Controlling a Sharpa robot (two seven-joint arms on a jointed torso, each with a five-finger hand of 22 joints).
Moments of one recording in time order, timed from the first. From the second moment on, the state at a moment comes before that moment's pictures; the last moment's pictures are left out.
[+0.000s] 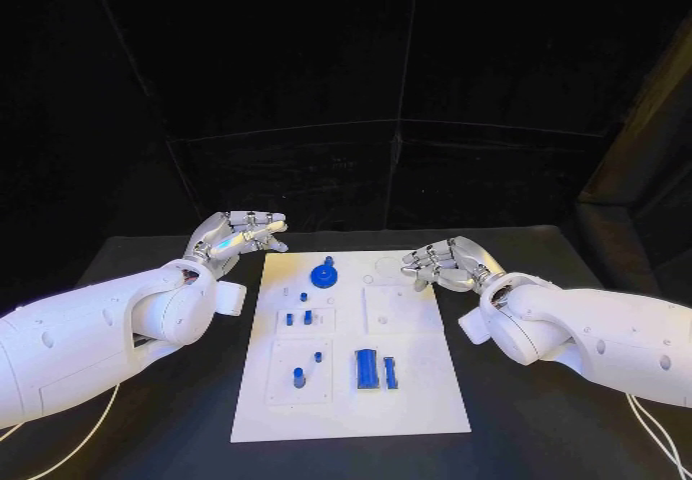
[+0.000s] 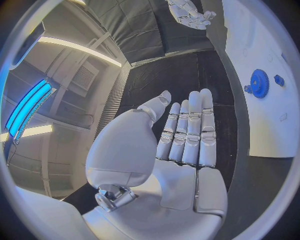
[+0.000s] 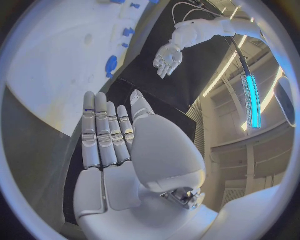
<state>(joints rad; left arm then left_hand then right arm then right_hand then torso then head) 1.22 -0.79 -0.12 1.35 0.01 -0.26 0.49 1.28 -0.06 0.36 -0.07 0.05 1.03 0.19 0.11 0.07 1.03 0.13 0.25 0.06 0.96 0.08 0.66 0.34 0.17 0.96 0.17 0.33 0.54 1.12 -0.89 -0.09 1.51 -0.47 -0.52 0.27 1.48 0.04 -0.11 0.09 0.16 0.91 0.19 0.12 0.19 0.94 0.14 0.20 0.43 0.98 0.10 0.43 0.36 0.17 0.91 0.17 0.47 0.29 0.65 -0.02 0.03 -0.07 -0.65</state>
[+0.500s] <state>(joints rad) 1.20 -0.77 -0.11 1.33 0.03 -0.28 0.49 1.00 -0.02 0.27 -0.02 0.02 0.80 0.15 0.03 0.02 0.80 0.12 0.13 0.02 0.72 0.10 0.29 0.14 0.15 0.62 0.19 0.11 0.30 1.12 -0.81 -0.07 1.41 -0.32 -0.49 0.40 1.12 0.03 -0.11 0.00 0.12 0.74 0.16 0.02 0.05 0.78 0.12 0.07 0.13 0.81 0.10 0.14 0.06 0.15 0.77 0.18 0.20 0.11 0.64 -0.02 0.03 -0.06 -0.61</state>
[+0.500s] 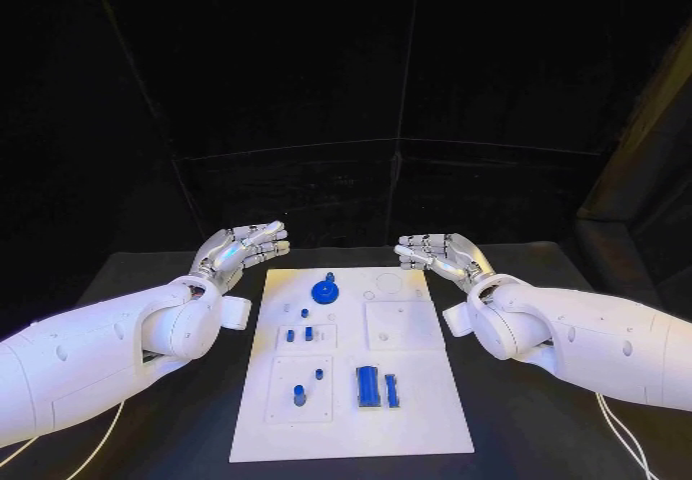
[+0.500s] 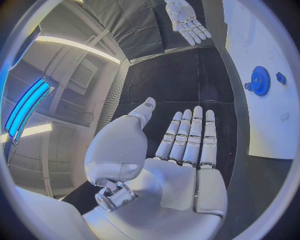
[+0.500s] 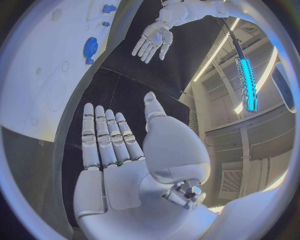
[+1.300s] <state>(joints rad) 1.05 -0.78 0.00 1.57 0.02 -0.70 0.50 0.37 0.00 0.10 0.00 0.00 0.29 0.01 0.00 0.00 0.29 0.00 0.01 0.00 0.27 0.00 0.11 0.01 0.04 0.23 0.03 0.01 0.11 1.05 -0.78 0.00 1.57 -0.03 -0.74 0.49 0.41 0.00 -0.01 0.00 0.01 0.28 0.01 0.00 0.00 0.29 0.01 0.01 0.01 0.30 0.00 0.01 0.00 0.04 0.28 0.02 0.04 0.00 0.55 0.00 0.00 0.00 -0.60</state>
